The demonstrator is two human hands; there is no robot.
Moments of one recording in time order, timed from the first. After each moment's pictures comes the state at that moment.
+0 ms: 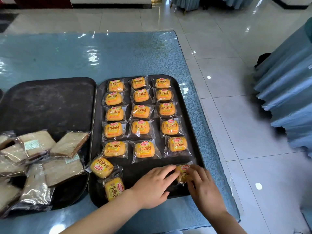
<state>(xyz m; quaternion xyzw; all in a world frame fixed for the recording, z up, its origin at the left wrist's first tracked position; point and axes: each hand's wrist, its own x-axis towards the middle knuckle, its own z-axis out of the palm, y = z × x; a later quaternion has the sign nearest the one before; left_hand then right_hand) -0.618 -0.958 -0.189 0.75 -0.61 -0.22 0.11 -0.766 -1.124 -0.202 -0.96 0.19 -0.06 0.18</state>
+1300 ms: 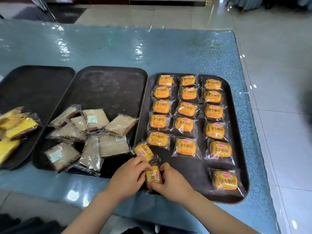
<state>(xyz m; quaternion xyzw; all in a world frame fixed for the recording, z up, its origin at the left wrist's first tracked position) -0.574 -0.796 -0.166 0.91 -0.32 -0.16 0.21 -0.639 -0.976 -0.185 -0.89 0.09 0.21 0.38</state>
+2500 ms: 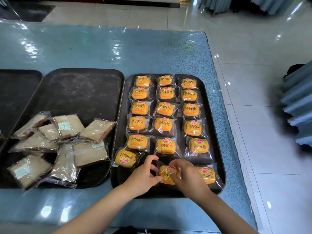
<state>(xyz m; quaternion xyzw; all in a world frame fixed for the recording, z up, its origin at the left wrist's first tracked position) -0.586 -0.890 -0.183 0.81 -0.18 -0.41 0.37 -0.676 -1.067 -0.172 -0.92 0.13 0.08 0.36</state>
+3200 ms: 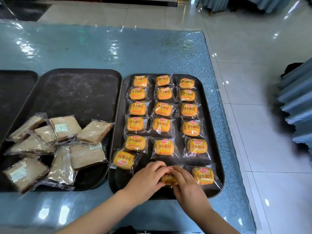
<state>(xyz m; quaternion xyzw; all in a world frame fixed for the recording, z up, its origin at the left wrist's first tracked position) -0.594 -0.896 -0.188 0.83 -0.47 -0.19 0.22 -0.715 -1.056 -0.200 -0.96 0.07 0.01 0.27</state>
